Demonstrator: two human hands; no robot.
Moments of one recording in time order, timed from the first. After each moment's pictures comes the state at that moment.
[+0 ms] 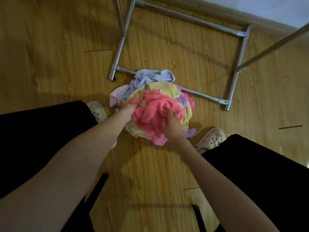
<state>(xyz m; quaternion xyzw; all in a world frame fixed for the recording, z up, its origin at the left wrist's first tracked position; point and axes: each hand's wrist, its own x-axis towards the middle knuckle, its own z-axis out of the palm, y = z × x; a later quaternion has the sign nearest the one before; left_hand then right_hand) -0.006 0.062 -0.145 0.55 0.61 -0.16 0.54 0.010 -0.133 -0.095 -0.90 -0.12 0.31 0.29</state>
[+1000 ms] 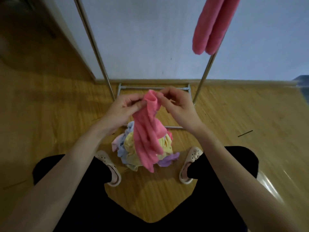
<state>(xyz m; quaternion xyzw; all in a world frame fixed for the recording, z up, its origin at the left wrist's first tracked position) -0.058 -0.013 0.302 0.75 -0.02 -0.02 0.66 -0.011 -0.187 0.300 -0.73 -0.24 0.08 0.63</state>
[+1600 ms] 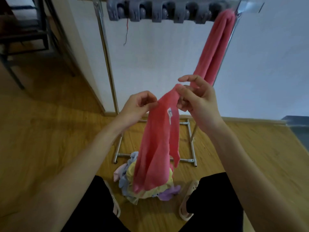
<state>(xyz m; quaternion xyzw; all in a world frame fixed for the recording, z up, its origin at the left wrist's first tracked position) -0.039 -0.005 0.394 0.79 -0.07 0.11 0.60 -0.020 -0.193 0.440 -0.60 -0.24 0.03 0.76</state>
